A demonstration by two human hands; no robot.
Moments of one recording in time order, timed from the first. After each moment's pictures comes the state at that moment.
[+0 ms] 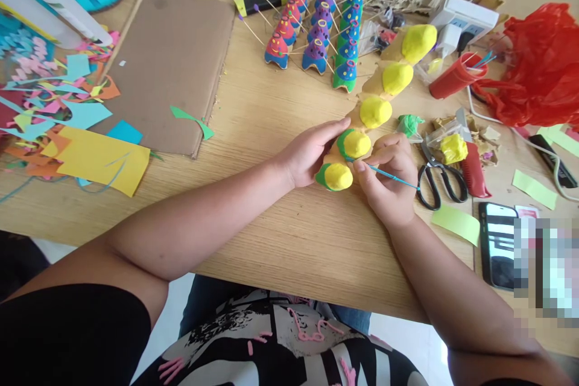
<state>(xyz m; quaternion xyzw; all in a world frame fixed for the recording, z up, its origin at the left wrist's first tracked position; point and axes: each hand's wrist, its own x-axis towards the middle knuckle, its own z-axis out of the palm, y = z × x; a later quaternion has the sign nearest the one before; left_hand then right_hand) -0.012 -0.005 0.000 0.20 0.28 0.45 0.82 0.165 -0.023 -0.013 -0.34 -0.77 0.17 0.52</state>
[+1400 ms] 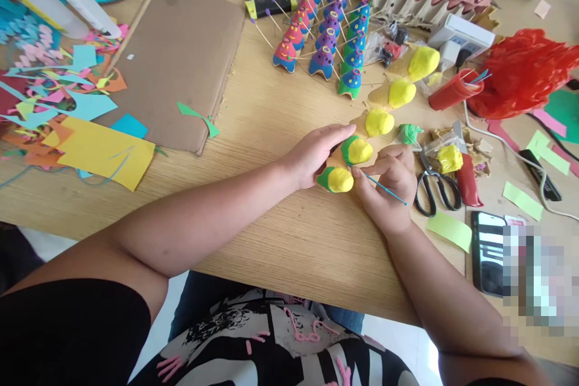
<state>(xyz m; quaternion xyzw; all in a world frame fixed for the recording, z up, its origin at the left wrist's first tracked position) -0.010 -0.009 0.005 0.22 0.30 0.49 0.79 0.166 -0.026 -0.012 -0.34 -0.78 0.11 0.50</state>
